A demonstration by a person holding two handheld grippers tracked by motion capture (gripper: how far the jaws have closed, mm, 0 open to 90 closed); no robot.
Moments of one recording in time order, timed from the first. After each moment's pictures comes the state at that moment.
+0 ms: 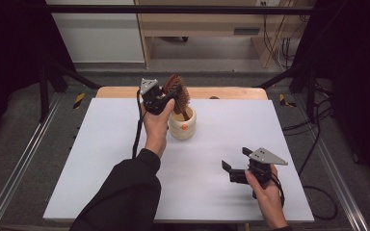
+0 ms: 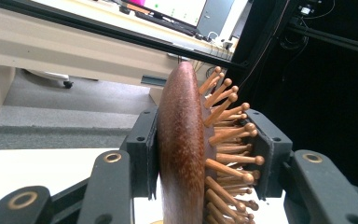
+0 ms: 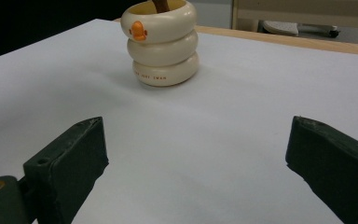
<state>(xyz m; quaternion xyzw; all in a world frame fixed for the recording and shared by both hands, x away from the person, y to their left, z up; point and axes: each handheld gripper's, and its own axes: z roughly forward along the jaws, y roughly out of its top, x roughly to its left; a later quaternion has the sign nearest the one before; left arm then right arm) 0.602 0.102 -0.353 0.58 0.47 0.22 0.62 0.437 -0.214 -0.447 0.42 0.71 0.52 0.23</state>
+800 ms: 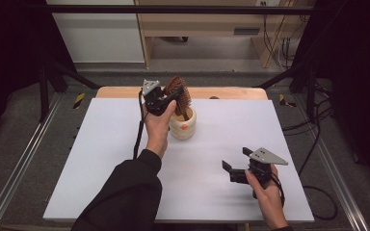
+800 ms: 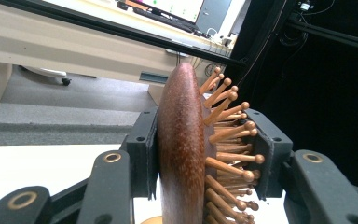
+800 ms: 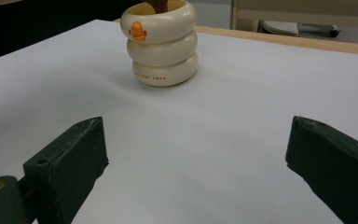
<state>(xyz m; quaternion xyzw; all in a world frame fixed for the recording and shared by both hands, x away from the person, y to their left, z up) 0.603 0.098 -0.358 0.59 0.47 0.22 0.62 0.437 -0.215 -0.447 0.42 0.71 0.52 0.23</state>
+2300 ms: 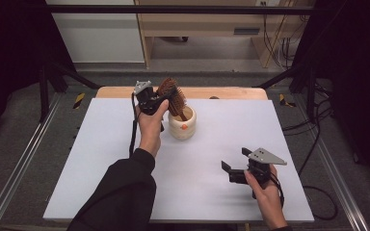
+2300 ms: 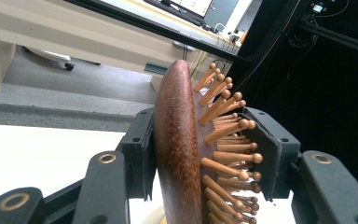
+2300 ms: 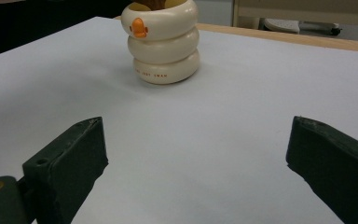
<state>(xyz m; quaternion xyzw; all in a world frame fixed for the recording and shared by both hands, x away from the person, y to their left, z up) 0.614 0.122 -0.369 0.58 0.50 0.19 0.62 0.438 -0.213 -0.449 0.42 0.72 0.51 0.23</state>
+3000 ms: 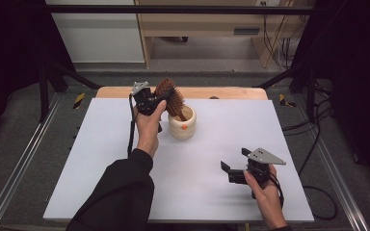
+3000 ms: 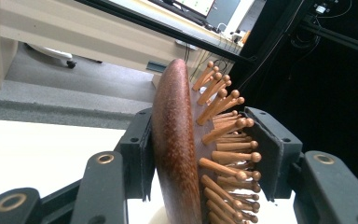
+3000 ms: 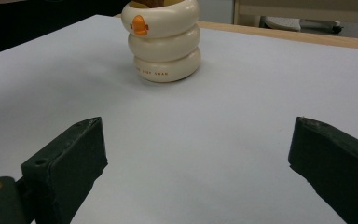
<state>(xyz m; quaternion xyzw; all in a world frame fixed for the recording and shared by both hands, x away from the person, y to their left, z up) 0.615 0.129 -0.373 0.57 0.51 0.19 0.62 0.438 -0.211 -0.450 0.42 0.72 0.51 0.23</state>
